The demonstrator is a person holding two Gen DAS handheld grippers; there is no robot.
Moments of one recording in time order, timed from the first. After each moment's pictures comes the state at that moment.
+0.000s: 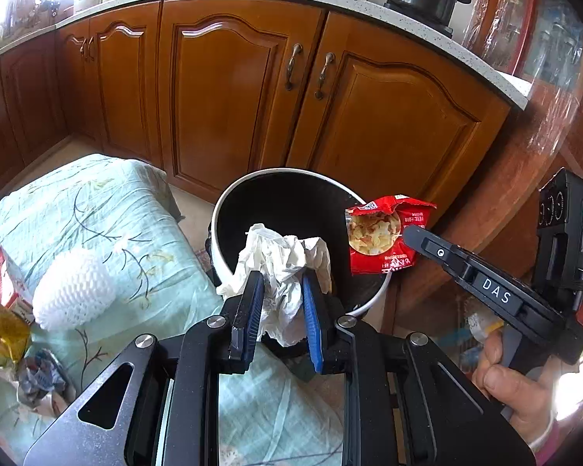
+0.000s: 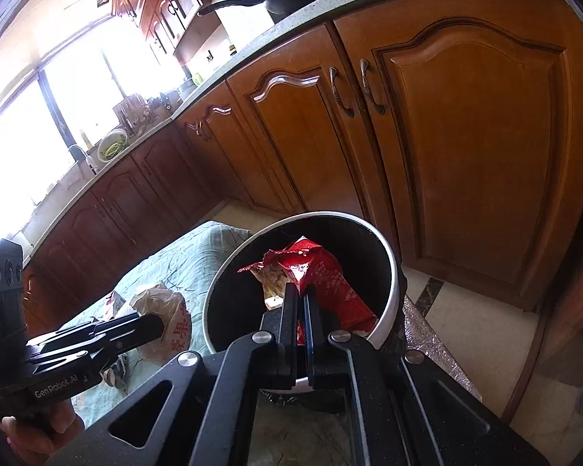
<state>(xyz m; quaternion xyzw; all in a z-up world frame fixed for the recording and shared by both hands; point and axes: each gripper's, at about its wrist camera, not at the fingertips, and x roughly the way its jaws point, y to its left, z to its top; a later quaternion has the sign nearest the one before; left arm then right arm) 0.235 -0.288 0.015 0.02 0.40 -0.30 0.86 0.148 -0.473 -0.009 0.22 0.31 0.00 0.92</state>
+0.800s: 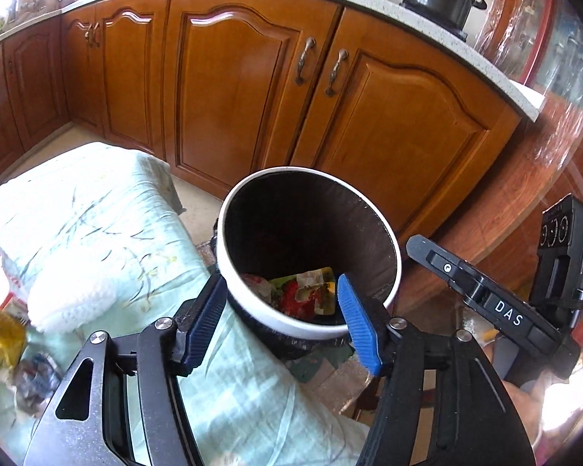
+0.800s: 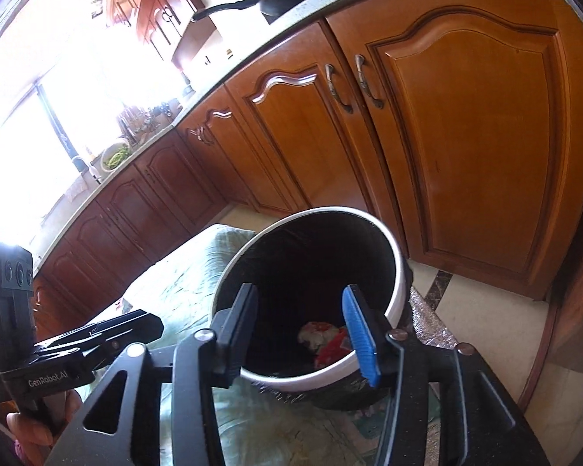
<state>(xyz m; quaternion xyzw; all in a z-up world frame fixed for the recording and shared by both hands) 0.242 -0.276 0.015 0.00 0.42 -0.30 0.86 0.134 -0.469 -0.011 0.25 0.30 0.01 0.92</state>
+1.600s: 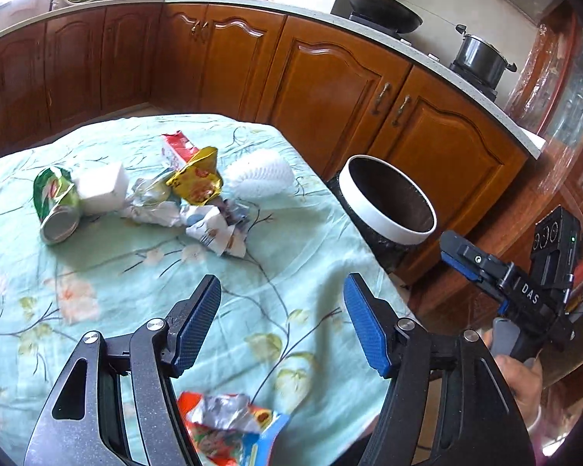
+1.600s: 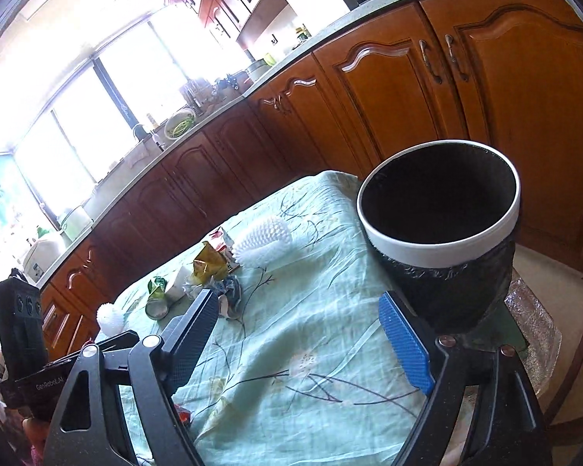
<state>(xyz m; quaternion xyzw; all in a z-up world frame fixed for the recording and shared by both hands) 0.116 -0.080 0.011 -0.07 0.40 -0.20 0.89 0.076 -0.347 -0.006 0.24 0.31 0.12 0.91</state>
